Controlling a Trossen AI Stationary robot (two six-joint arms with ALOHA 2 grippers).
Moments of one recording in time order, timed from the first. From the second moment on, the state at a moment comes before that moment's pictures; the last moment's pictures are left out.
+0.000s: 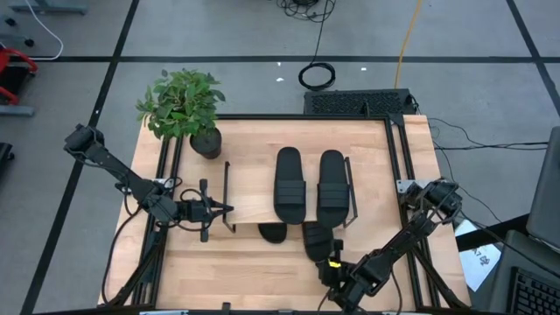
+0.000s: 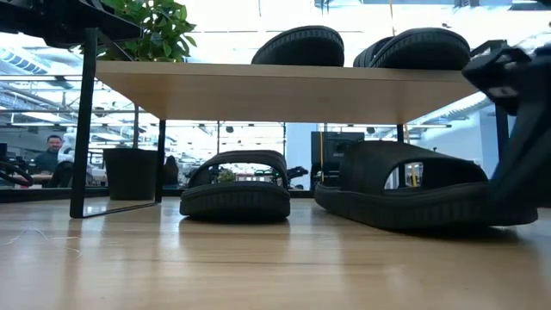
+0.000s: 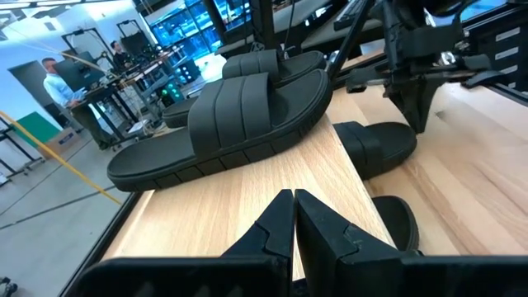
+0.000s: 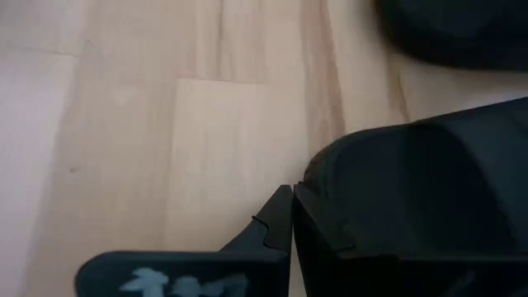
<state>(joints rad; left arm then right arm) -0.63 0.87 0.32 0.35 -0.68 0.24 0.83 1.95 1.12 -0.38 0.64 0.67</state>
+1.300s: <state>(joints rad) -0.63 0.87 0.32 0.34 -0.68 0.25 0.71 1.89 1.04 -0.39 0.46 0.56</state>
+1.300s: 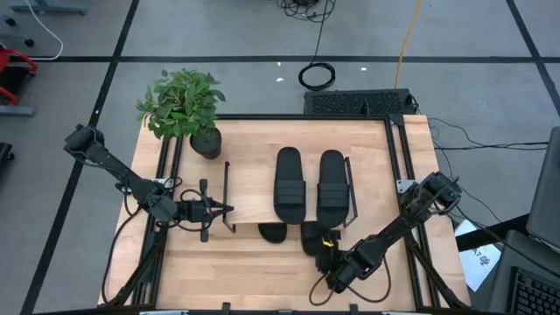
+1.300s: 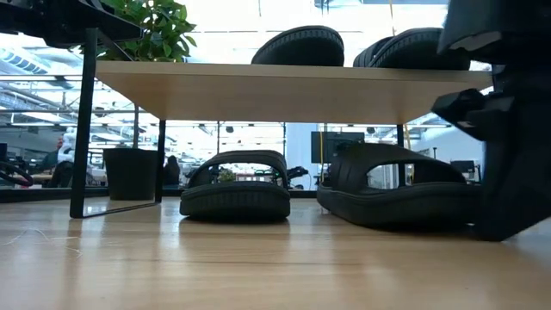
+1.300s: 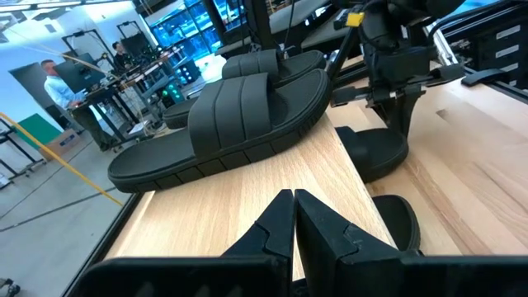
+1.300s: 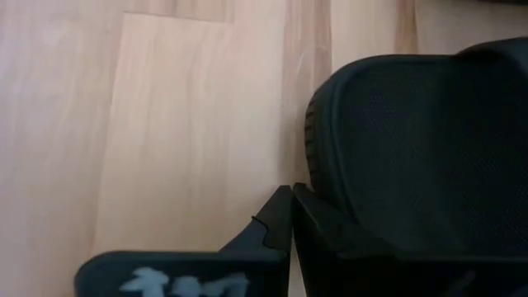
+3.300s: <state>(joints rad) -0.63 0.87 0.32 0.34 -0.68 0.24 0.79 1.53 1.04 -0.51 0.34 0.37</state>
